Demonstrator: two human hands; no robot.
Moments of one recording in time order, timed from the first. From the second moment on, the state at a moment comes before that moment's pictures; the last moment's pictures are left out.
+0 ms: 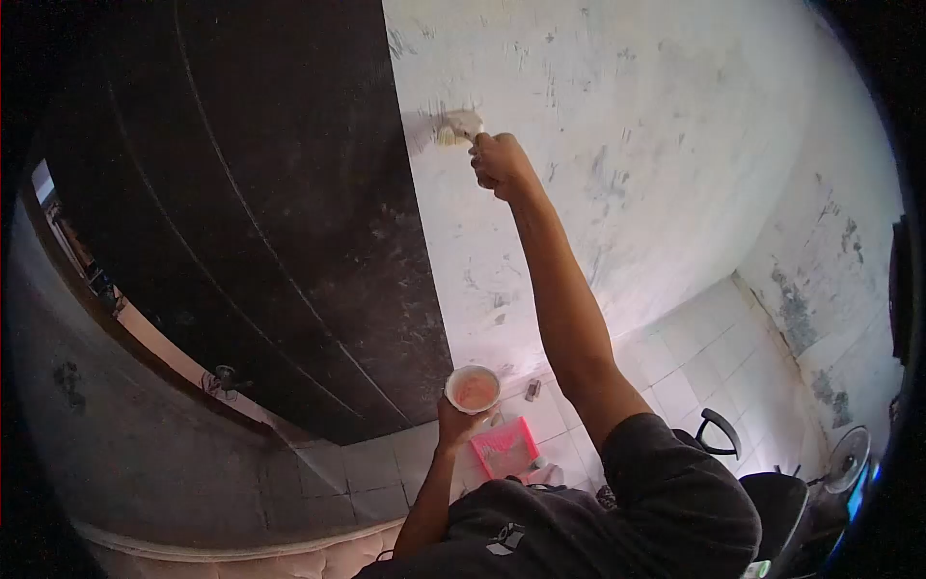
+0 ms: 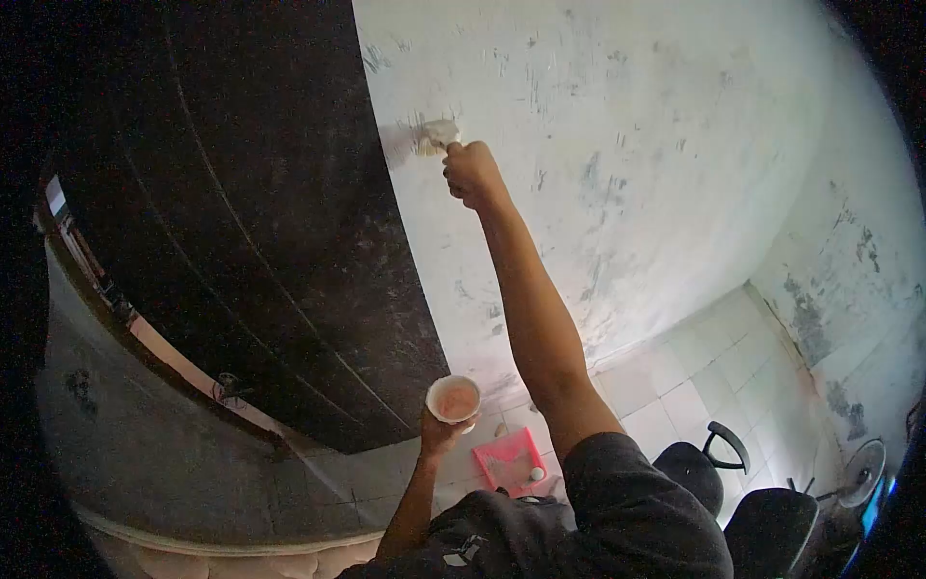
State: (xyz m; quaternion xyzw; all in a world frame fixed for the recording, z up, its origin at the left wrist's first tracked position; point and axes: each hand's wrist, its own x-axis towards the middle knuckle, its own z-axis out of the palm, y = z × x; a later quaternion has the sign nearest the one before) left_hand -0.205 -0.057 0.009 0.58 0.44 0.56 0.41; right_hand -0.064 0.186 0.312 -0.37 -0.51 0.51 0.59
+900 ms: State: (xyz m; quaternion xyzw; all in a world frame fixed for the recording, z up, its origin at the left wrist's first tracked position) left_hand -0.210 -0.047 -0.018 0.55 0.43 0.55 0.45; right_hand -0.064 0.179 0.163 -0.41 -0.36 0.64 0.55
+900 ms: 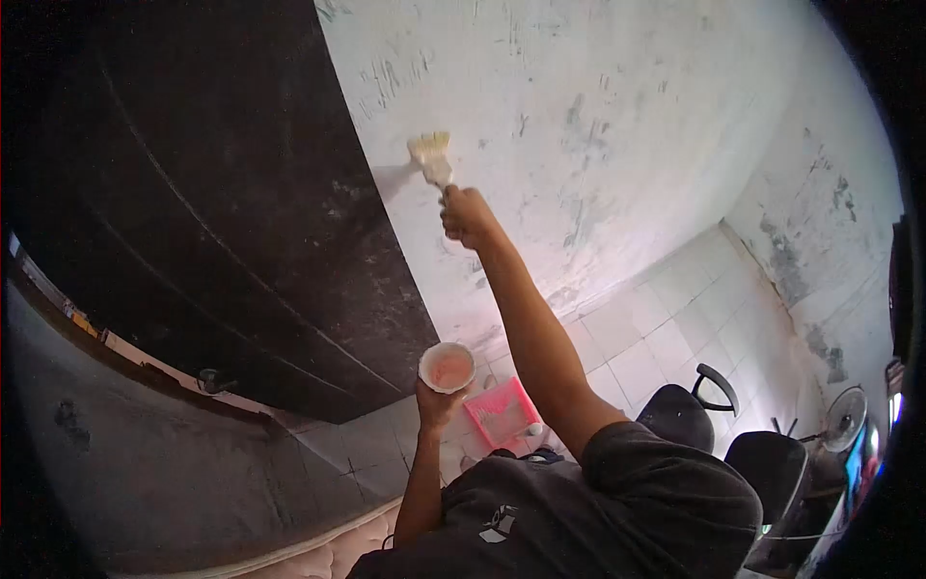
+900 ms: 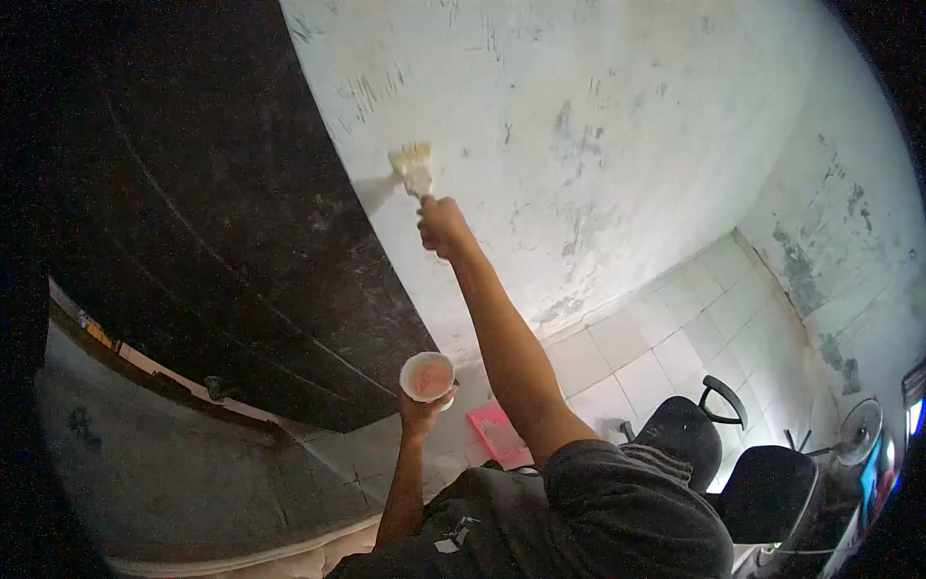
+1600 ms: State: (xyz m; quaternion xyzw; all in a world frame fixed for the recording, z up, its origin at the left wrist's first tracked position) left_hand -0.212 -0.055 -0.020 0.58 0.46 0.54 0.41; right_hand -0.035 0.182 0.263 -0.29 -0.51 0.59 0.55
